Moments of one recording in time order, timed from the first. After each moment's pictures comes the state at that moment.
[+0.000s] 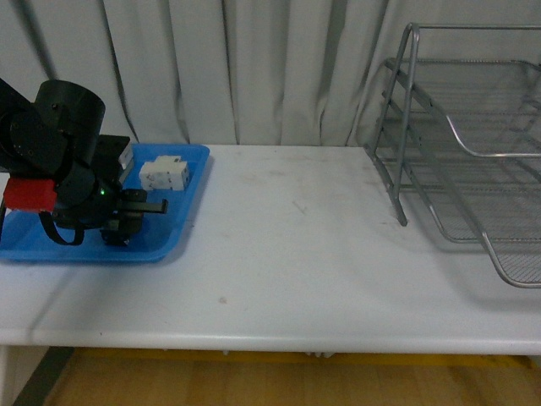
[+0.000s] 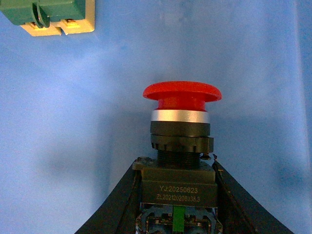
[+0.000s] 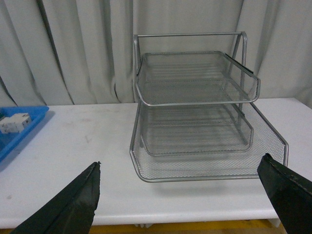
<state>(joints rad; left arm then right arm) -0.05 2.36 1.49 -0.03 -0.10 0.01 0.00 0.00 0.01 0.00 0.00 0.00</state>
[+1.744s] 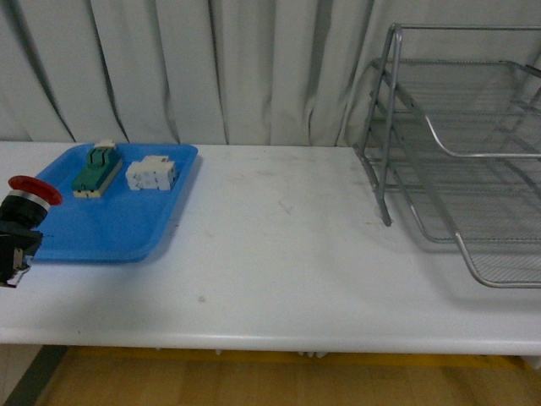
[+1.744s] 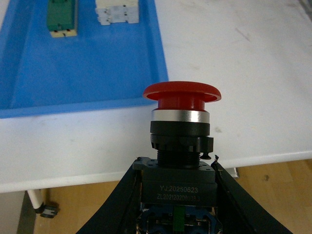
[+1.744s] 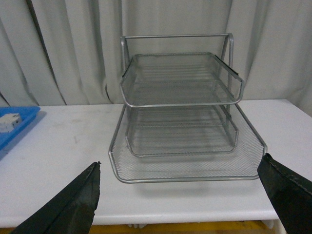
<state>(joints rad) -0.10 1.27 0.47 0.22 0.03 0.00 0.00 0.00 0.01 0.00 0.00 0.00</state>
